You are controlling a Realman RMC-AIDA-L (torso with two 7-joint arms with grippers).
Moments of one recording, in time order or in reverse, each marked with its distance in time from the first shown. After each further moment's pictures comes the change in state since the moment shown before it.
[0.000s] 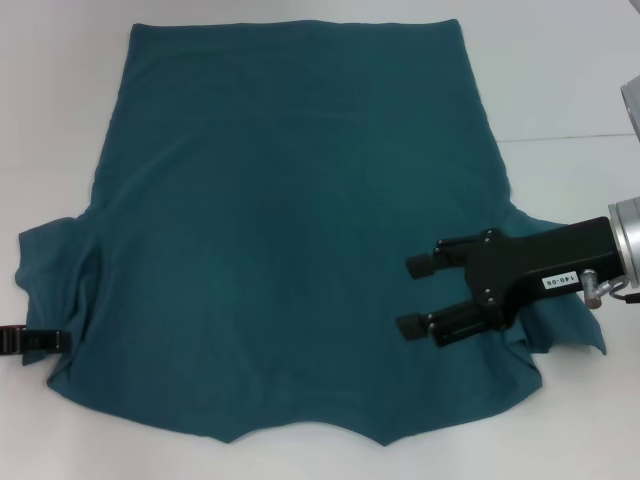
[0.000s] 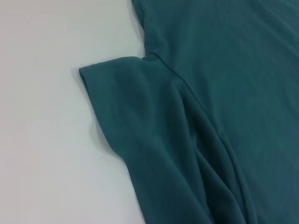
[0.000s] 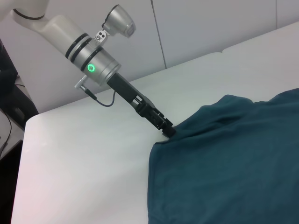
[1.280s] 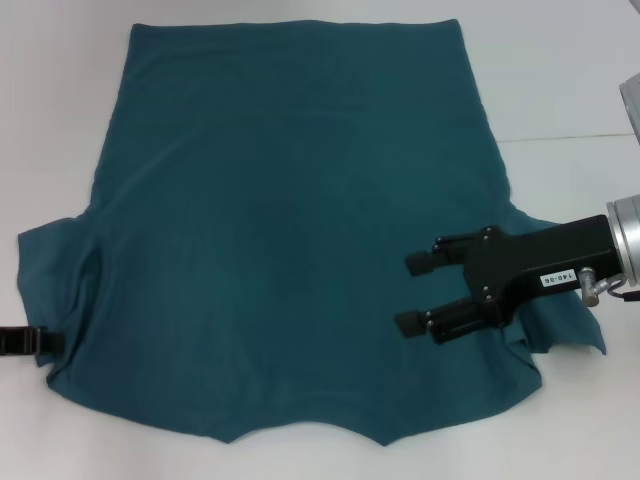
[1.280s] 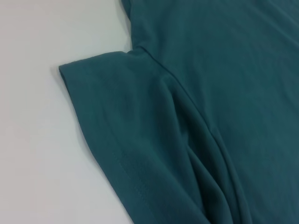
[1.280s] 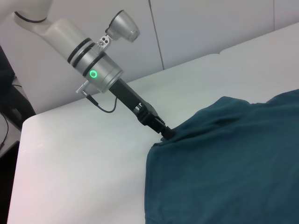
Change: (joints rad) left arm -0.012 -0.019 0.058 -0.007 0.009 -0.041 -0.023; right arm 0.001 0.003 0.000 -0.004 0.000 0.008 0.000
